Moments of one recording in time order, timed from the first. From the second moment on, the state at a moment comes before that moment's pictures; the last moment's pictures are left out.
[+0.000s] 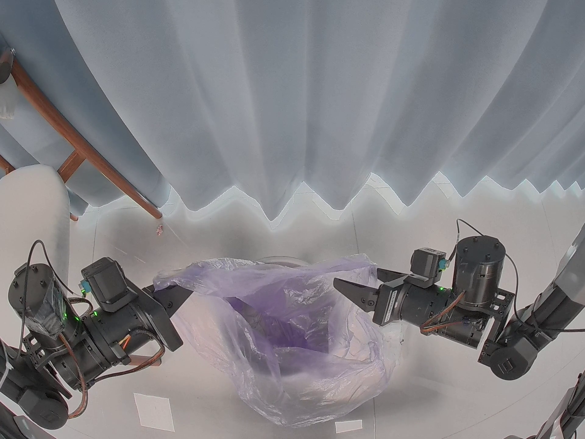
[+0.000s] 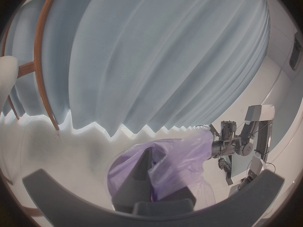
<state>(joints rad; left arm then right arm) -0.52 1.56 -0.16 -1.40 -0.14 -0.26 0.64 1.91 -0.53 -1.13 0.11 0.34</state>
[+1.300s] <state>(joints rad) -0.38 1.86 -0.26 -1.54 -0.14 -0.45 0.61 2.03 -0.83 -1.22 0.11 0.62</state>
